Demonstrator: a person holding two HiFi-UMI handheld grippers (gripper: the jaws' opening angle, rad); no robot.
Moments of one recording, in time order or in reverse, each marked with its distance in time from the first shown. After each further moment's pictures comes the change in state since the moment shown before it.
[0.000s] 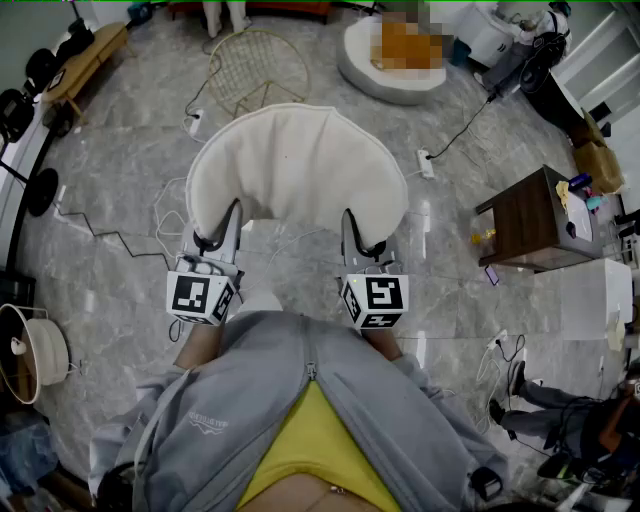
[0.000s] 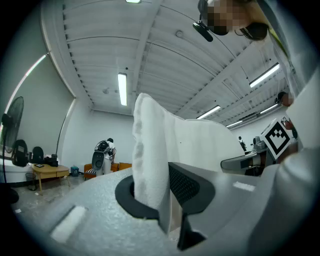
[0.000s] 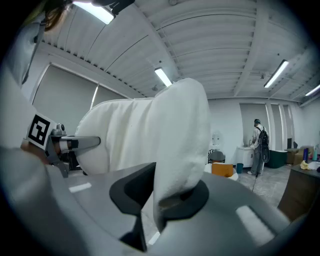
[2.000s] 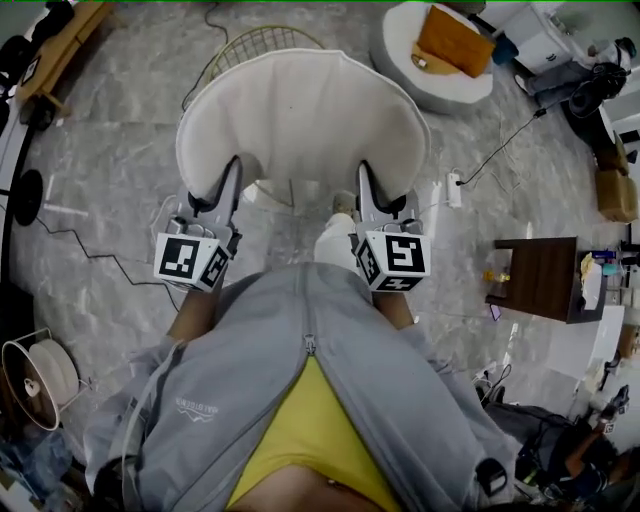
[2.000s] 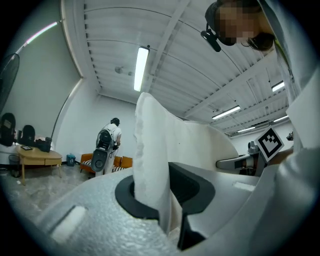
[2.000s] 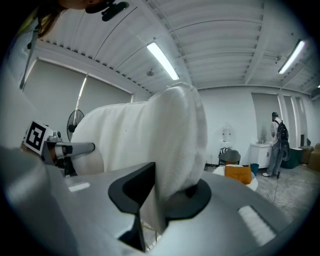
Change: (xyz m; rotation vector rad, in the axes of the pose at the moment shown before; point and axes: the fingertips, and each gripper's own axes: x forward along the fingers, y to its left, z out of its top) left arm 0.401 0.314 -0.100 -0.120 0.019 0.007; right arm 0.520 -0.113 0.017 0.013 0.038 0.030
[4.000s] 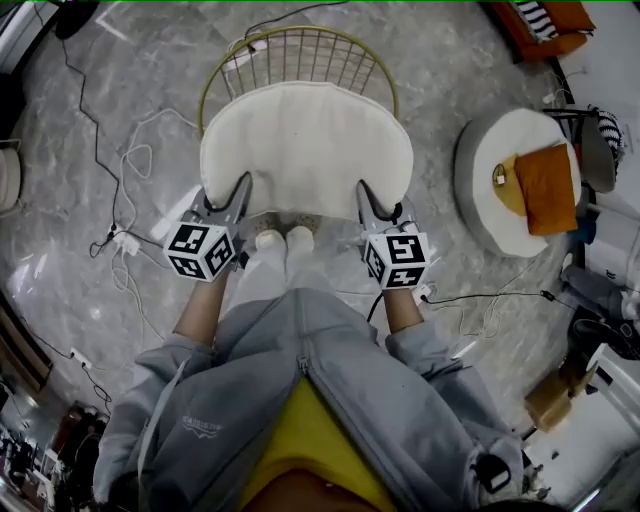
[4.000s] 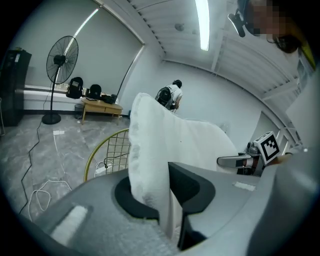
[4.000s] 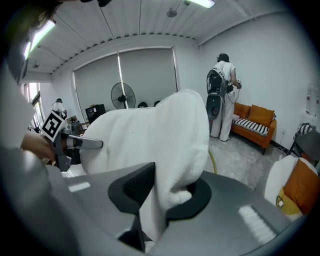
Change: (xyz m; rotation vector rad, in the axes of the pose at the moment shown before) left arm 0.242 0.107 -0.233 -0.445 0.347 0.716; right arm 0.400 -0.151 -0.153 -0.157 0.501 0.805
